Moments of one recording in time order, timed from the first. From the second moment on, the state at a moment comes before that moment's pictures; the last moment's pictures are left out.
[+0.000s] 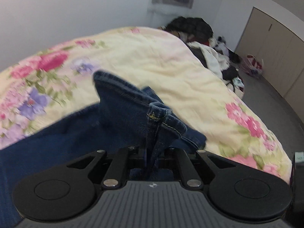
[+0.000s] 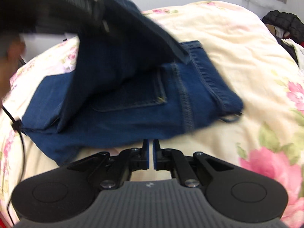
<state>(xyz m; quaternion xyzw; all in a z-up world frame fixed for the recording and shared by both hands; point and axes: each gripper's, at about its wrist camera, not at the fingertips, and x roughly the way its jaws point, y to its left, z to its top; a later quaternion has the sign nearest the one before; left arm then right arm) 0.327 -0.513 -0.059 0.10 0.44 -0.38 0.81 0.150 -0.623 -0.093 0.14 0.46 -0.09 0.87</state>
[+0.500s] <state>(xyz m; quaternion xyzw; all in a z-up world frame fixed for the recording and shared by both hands) 0.328 -0.474 -0.047 0.03 0.48 -0.45 0.75 0.115 -0.633 -0.058 0.17 0.45 -0.12 0.87</state>
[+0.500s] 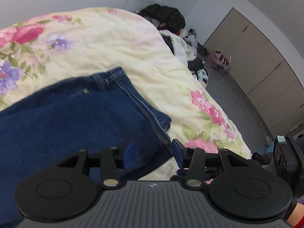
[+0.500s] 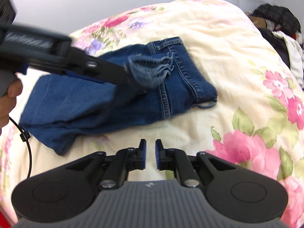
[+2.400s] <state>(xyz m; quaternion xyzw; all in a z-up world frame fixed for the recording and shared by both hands) 0.463 -0.166 -0.105 0.03 0.44 -0.14 0.89 0.296 -0.651 -0.018 0.02 0.37 -0.23 0.90</state>
